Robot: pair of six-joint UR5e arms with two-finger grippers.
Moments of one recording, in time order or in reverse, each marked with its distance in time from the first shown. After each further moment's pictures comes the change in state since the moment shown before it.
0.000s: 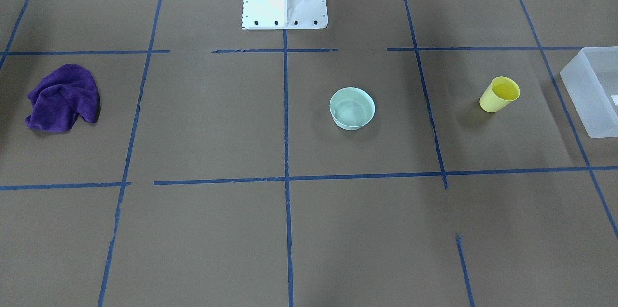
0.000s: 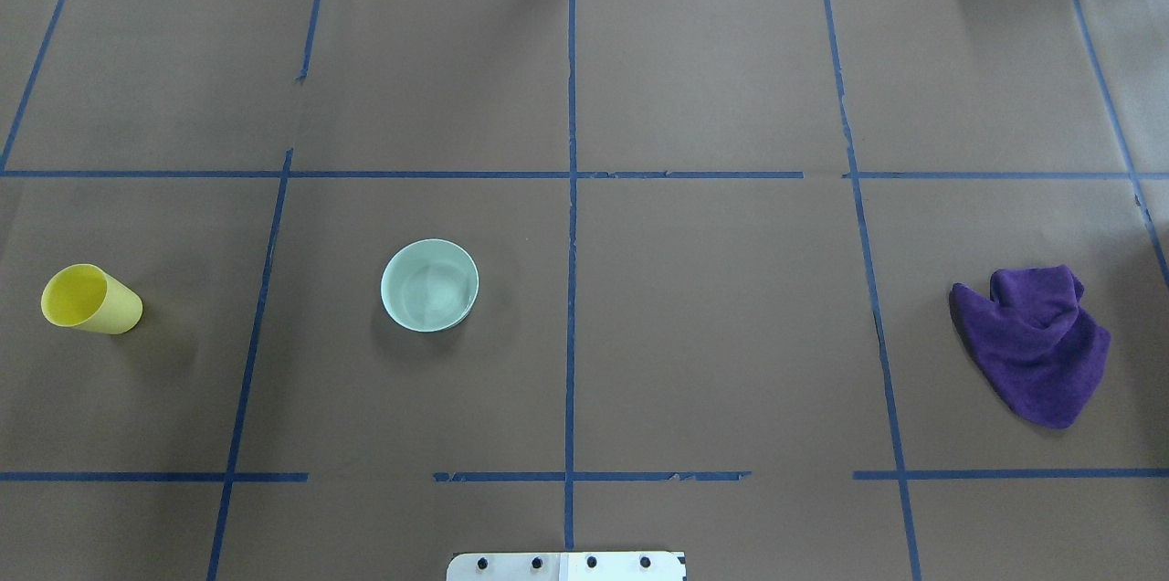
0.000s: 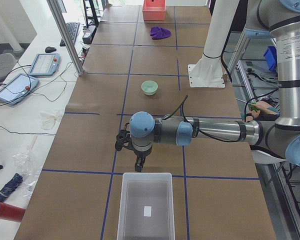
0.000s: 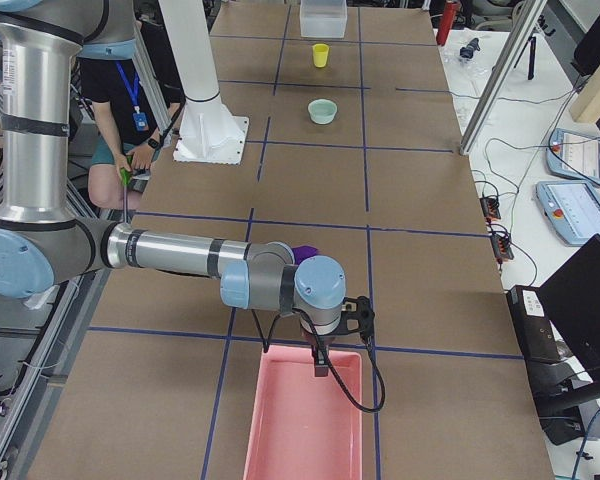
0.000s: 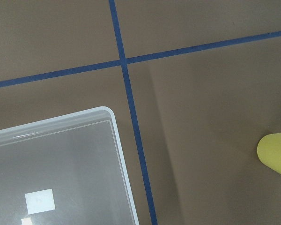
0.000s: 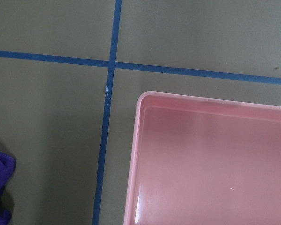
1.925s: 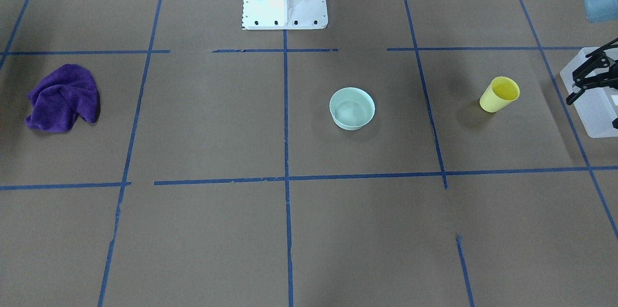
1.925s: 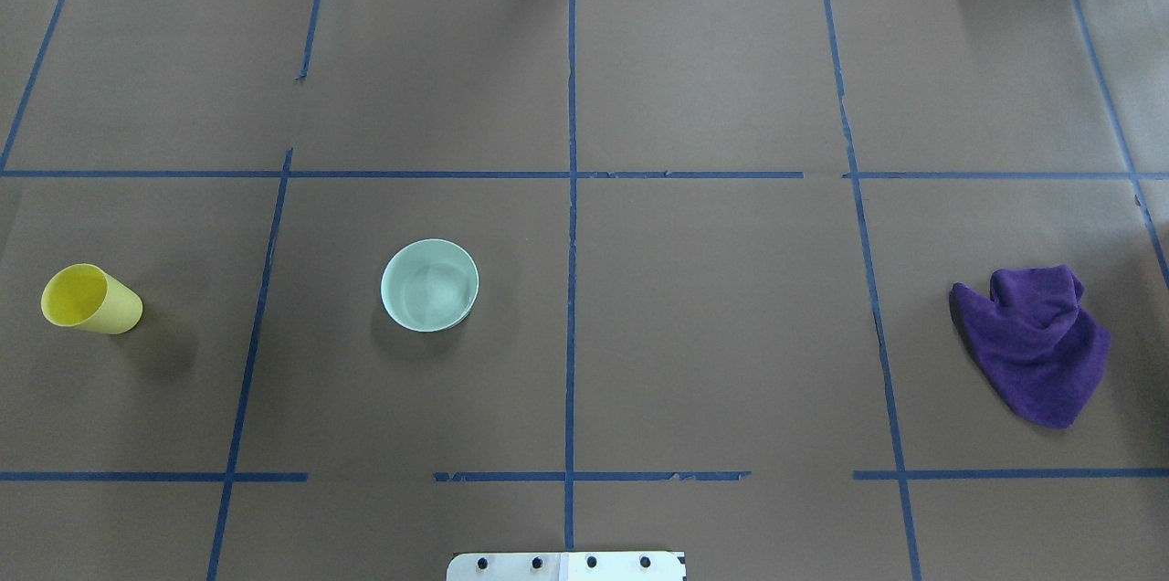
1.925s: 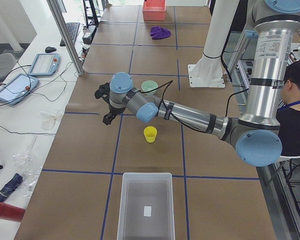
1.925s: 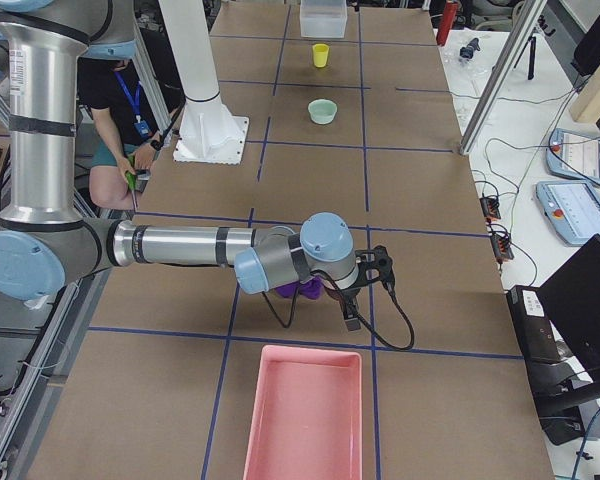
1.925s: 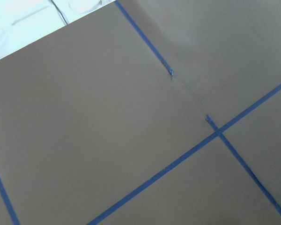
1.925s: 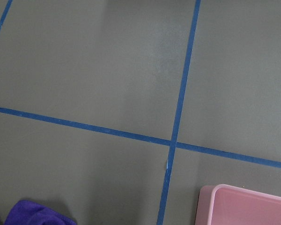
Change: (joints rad) left arm 0.253 -0.248 0.065 -0.581 0.063 -0.283; right arm -0.066 0.017 0.058 0.297 0.058 0.221
